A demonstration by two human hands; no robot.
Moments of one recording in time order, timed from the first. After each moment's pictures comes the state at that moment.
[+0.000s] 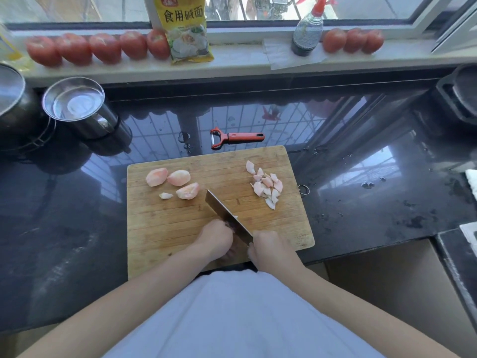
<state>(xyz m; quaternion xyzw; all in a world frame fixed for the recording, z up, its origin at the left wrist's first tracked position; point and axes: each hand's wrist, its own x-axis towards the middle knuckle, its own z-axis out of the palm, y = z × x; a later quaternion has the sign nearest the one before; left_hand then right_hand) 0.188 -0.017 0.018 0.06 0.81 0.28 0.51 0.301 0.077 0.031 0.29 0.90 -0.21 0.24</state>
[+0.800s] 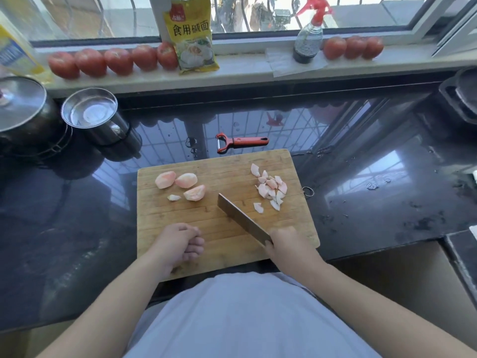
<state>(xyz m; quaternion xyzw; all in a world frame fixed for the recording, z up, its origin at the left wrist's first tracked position) 0.153 -0.099 0.019 -0.14 0.75 0.45 0.48 0.320 0.101 0.033 0.27 0.91 -0.22 0.21</state>
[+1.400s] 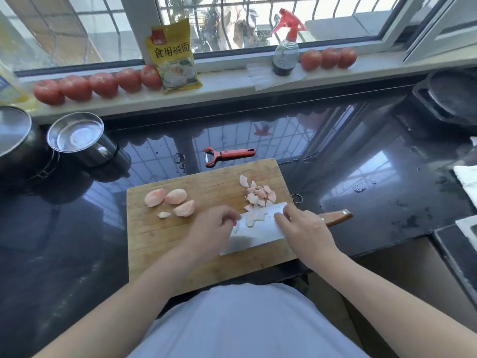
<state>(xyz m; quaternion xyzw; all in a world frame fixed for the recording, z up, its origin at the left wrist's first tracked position) 0.170 -0.017 0.075 0.31 0.84 0.31 0.33 0.335 0.166 0.025 0.10 0.99 0.11 -0.05</state>
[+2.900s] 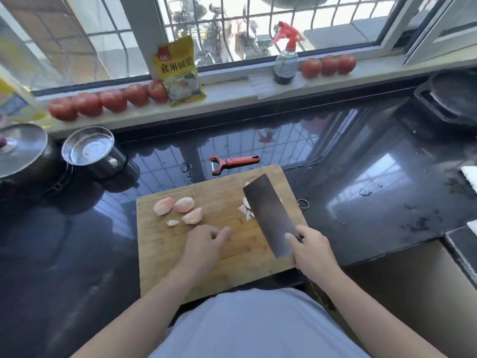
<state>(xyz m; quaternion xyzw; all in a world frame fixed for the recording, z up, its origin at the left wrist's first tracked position) 0.164 -0.044 0.031 0.19 0.88 0.30 0.31 0.344 0.129 0.037 0.46 0.76 -0.46 -0.02</state>
